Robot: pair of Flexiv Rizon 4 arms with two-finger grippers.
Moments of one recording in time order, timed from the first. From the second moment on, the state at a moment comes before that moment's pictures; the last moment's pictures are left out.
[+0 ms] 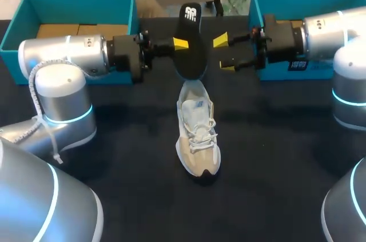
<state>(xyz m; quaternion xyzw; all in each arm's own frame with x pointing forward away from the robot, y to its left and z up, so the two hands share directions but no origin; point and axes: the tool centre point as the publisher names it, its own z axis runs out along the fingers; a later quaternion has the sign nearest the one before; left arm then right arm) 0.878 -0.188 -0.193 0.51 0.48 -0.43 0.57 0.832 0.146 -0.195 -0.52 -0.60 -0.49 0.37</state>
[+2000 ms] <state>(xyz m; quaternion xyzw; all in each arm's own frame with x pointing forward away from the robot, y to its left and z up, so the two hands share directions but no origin) 0.895 -0.187 -0.194 0.48 0.55 -0.42 0.54 0.863 0.161 -0.216 -0.46 -0.63 -0.53 0.33</state>
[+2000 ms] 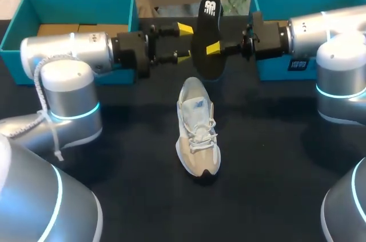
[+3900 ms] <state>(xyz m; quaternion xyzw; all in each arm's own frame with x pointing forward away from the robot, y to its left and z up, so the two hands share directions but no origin) 0.851 -0.116 -0.318 0.22 0.87 -0.41 0.14 0.862 0.188 -0.226 -0.18 -0.72 -0.65 0.16</state>
